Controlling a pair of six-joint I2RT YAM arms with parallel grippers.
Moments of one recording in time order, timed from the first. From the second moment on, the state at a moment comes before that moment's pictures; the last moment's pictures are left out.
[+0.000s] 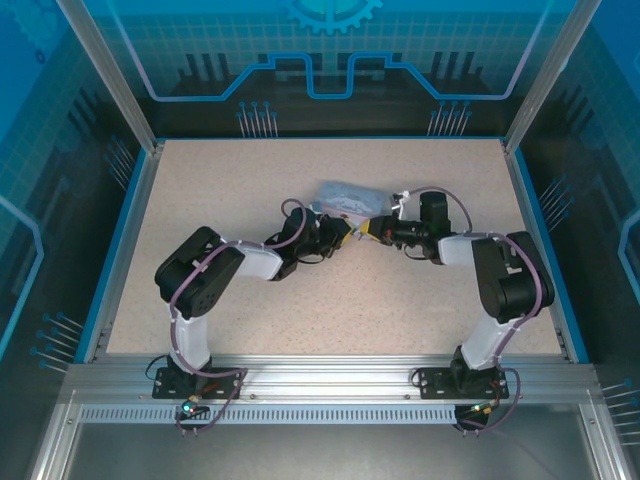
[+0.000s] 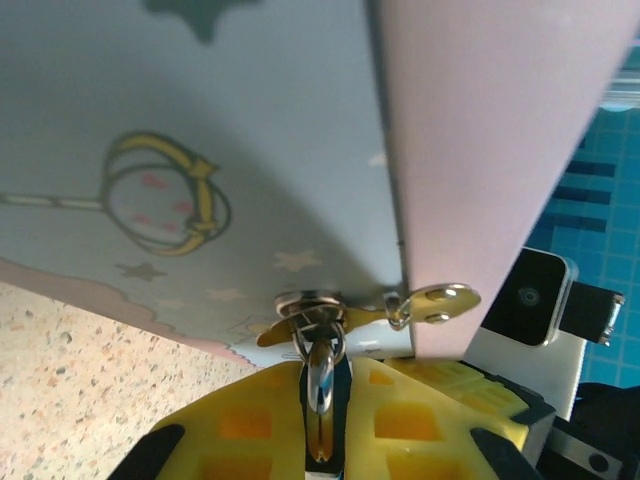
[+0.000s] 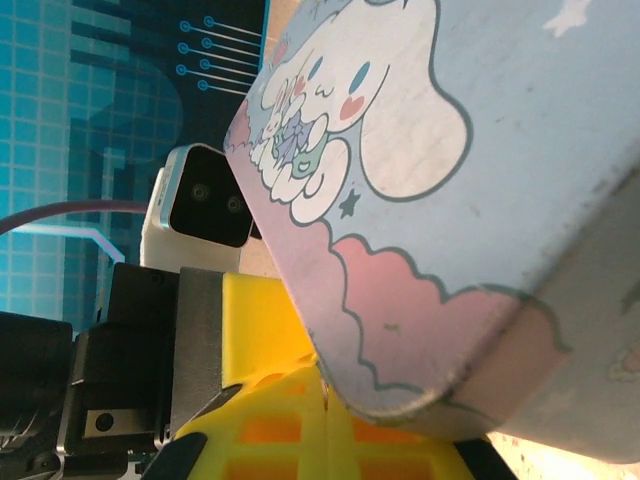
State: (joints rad) left arm -0.61 1.92 0.90 0.66 0.28 -1.48; right arm 0.18 1.74 0.76 0.41 -0.94 0.81
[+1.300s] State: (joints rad) left arm -0.66 1.84 0.87 0.65 0.19 -1.55; right arm 0.21 1.43 0.57 0.42 -0.61 0.80
